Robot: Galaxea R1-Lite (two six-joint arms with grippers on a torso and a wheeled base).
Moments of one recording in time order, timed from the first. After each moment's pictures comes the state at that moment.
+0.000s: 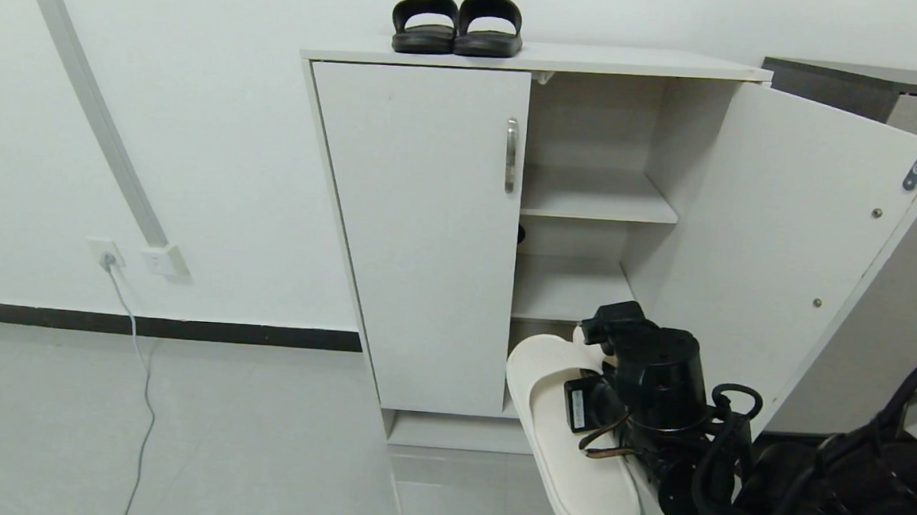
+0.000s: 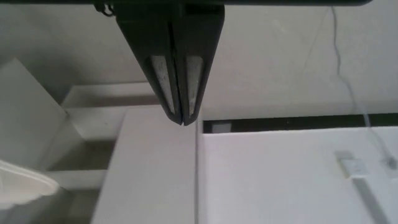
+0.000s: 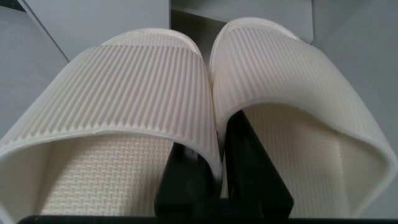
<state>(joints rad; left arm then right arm) -0.01 0.03 0.00 0.01 -0.01 0.02 0.79 1.93 -0.77 -0.81 -0.61 0.12</state>
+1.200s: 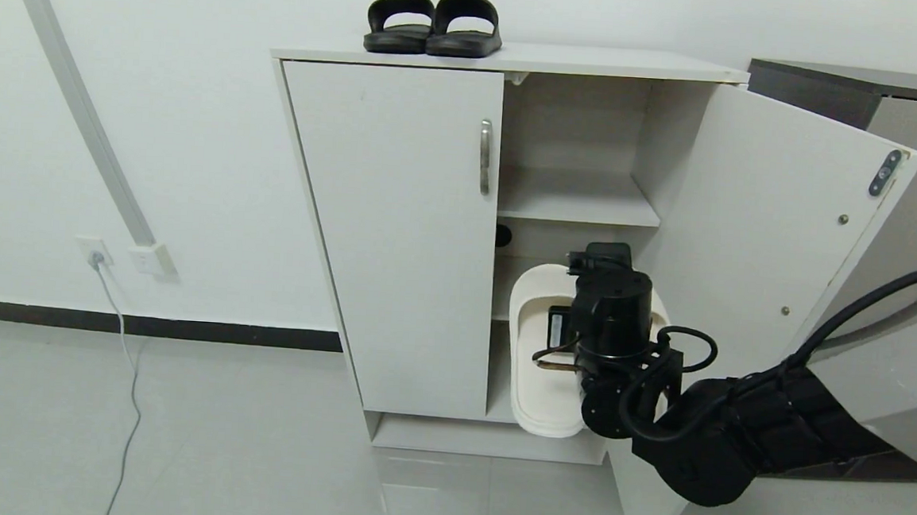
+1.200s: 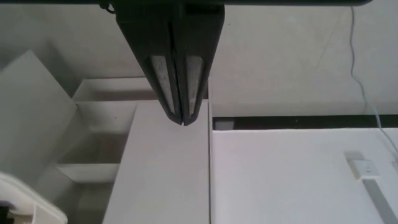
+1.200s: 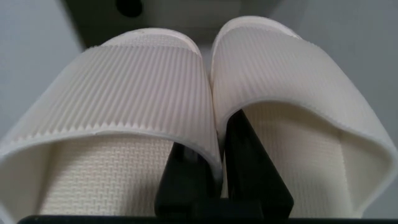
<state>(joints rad) 0.00 0.00 0.00 0.00 -0.02 -0.01 0.76 2.07 -1.09 -0.82 -0.85 0.11</state>
